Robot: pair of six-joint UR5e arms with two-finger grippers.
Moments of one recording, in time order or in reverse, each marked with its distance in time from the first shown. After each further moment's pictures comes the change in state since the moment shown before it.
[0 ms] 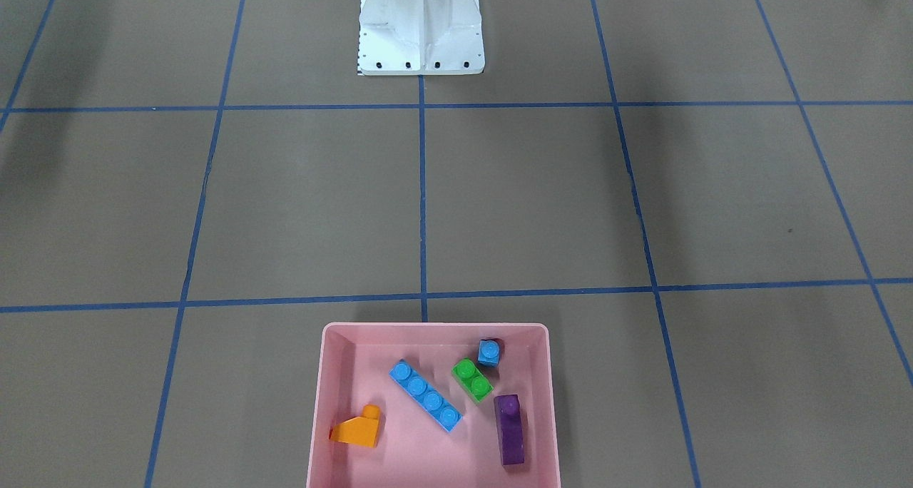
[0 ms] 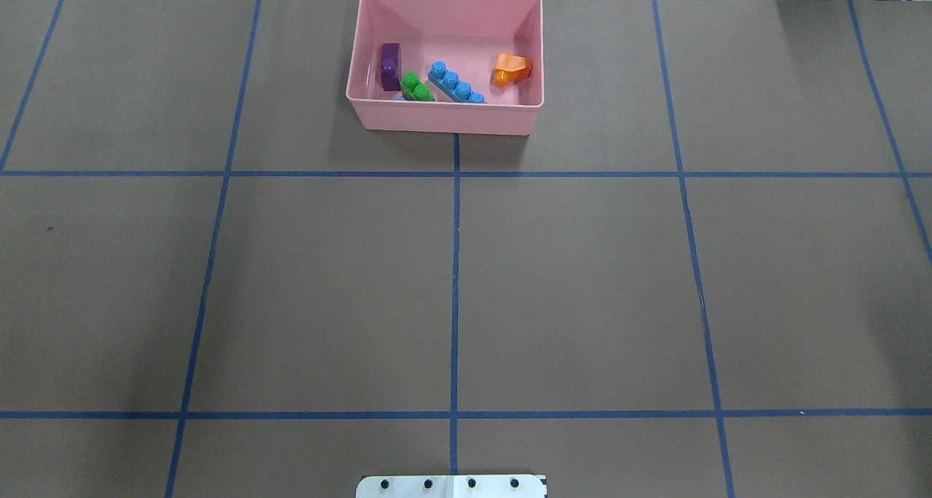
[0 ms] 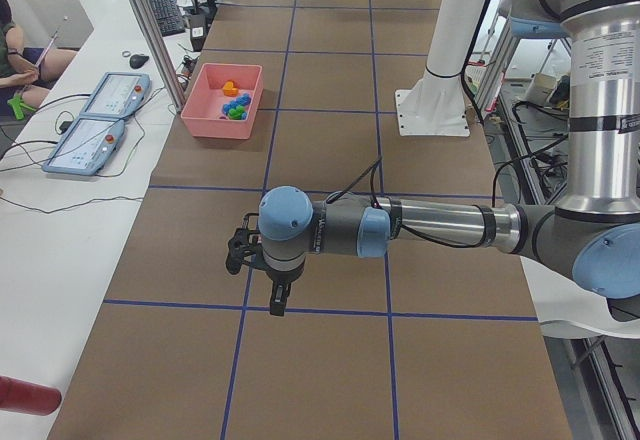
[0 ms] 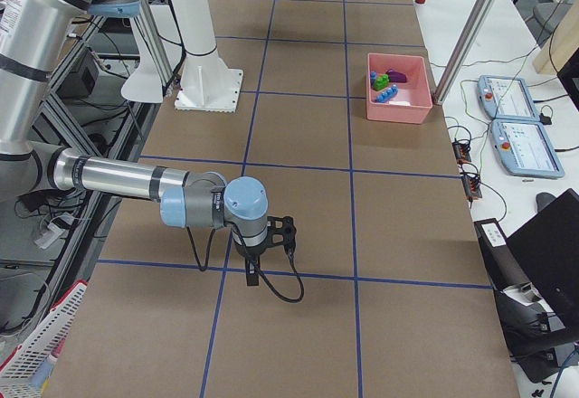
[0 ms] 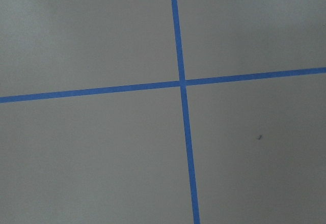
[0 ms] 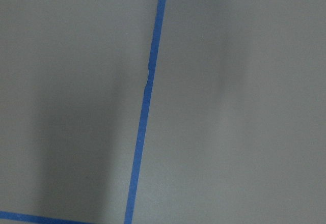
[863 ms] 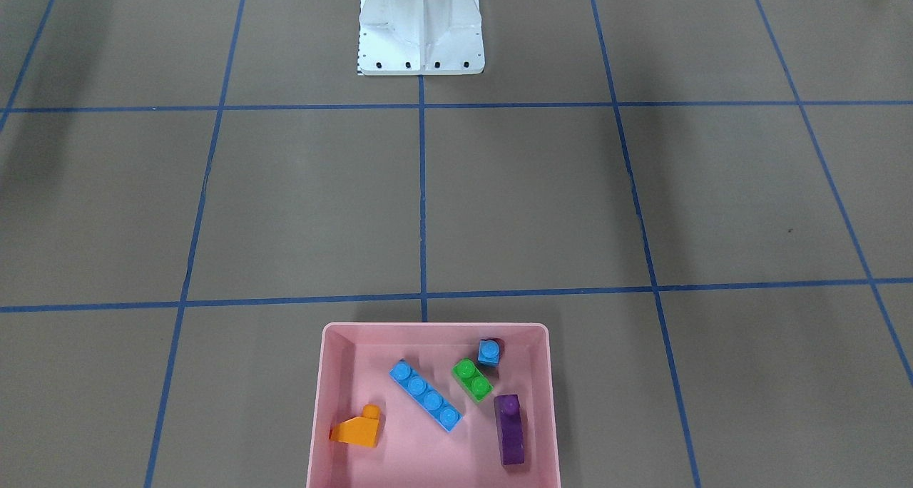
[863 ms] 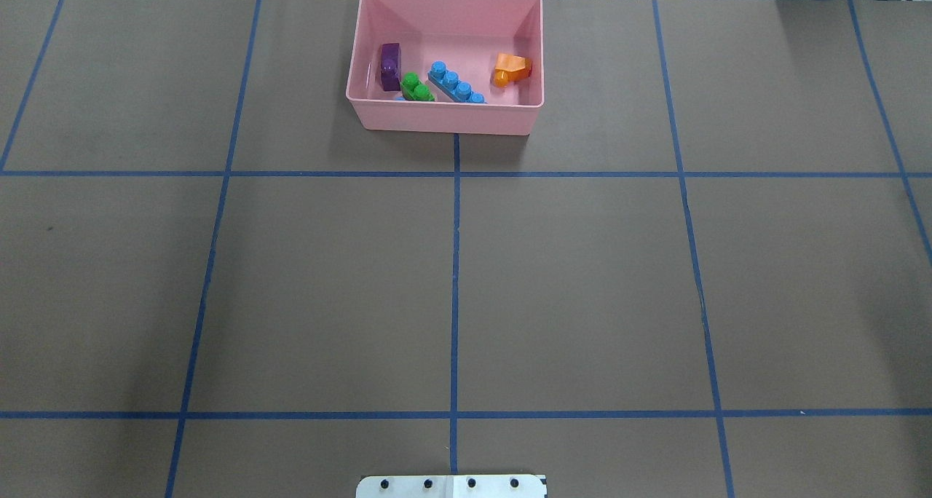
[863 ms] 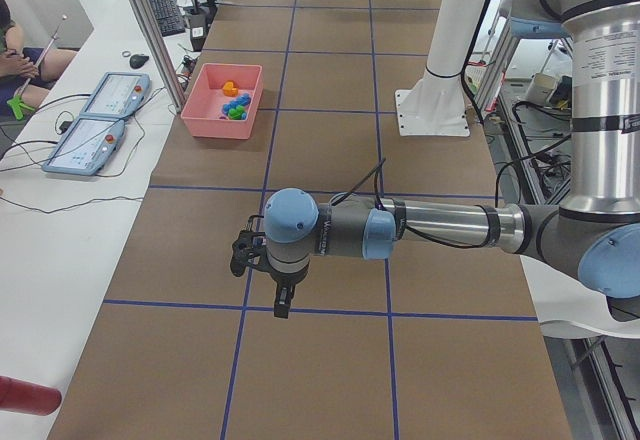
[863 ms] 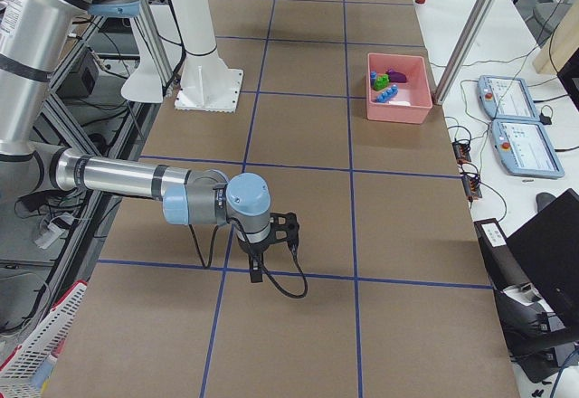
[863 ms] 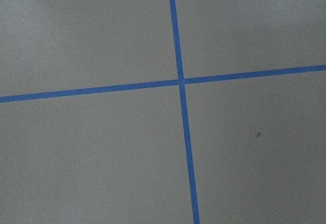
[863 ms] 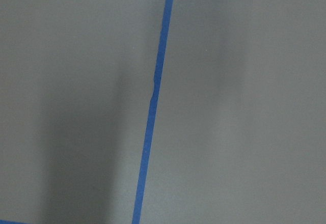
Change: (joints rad) left arm -0.002 0.018 -0.002 -0.005 0.003 0.000; right arm 0.000 0.008 0.007 0.003 0.003 0.009
